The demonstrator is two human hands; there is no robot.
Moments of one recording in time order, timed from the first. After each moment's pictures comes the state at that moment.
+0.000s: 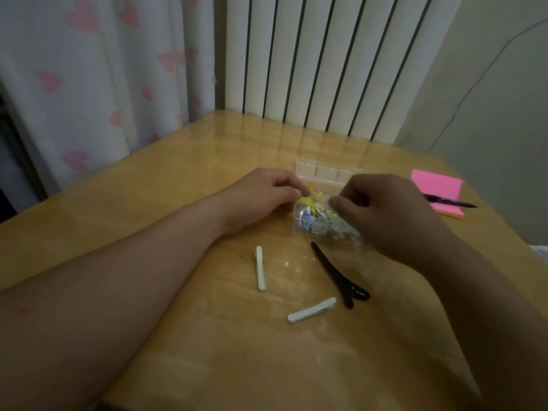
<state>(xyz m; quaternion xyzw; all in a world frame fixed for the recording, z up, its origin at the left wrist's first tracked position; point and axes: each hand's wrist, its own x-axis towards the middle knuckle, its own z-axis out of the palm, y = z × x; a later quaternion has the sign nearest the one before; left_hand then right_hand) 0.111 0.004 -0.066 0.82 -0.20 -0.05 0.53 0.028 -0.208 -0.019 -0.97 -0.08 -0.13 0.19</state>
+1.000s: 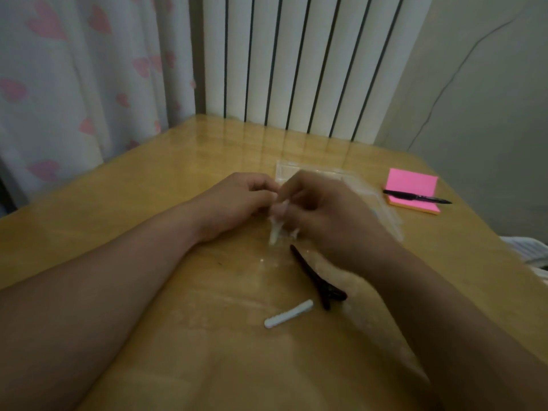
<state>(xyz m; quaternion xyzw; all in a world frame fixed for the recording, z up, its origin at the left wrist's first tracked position) 0.109 0.002 -0.065 0.80 -0.21 -0.07 0.56 0.020 -0.180 -0.025 -0.90 -0.15 -0.08 0.41</state>
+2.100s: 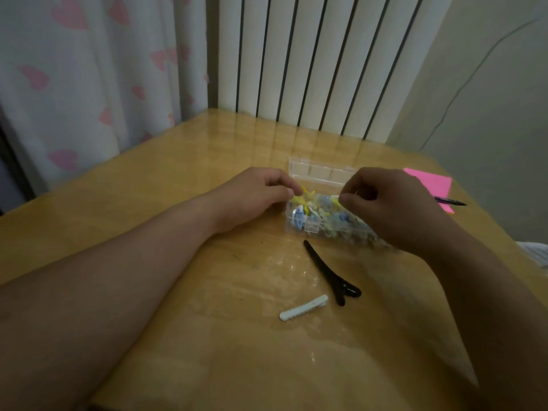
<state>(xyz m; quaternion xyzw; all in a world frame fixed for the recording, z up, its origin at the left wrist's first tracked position) 0.107 0.003 -0.064 0.82 -0.20 -0.06 0.53 0.042 -0.236 -0.020 -0.96 -0.09 -0.14 0.23</state>
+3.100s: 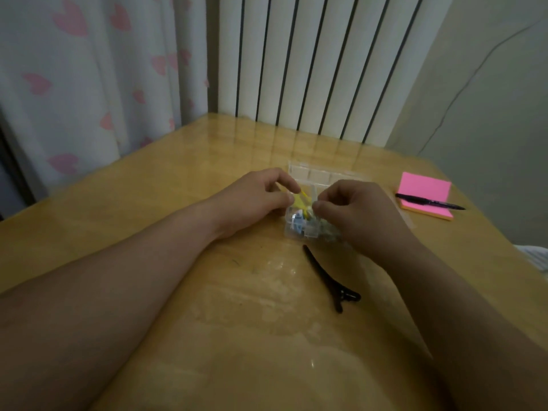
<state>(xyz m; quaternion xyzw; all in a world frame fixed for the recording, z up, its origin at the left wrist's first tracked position) 0.112 0.002 -0.068 0.82 -0.20 -0.04 0.54 0.049 -0.200 -0.038 -0.92 -0.02 -0.12 0.37</state>
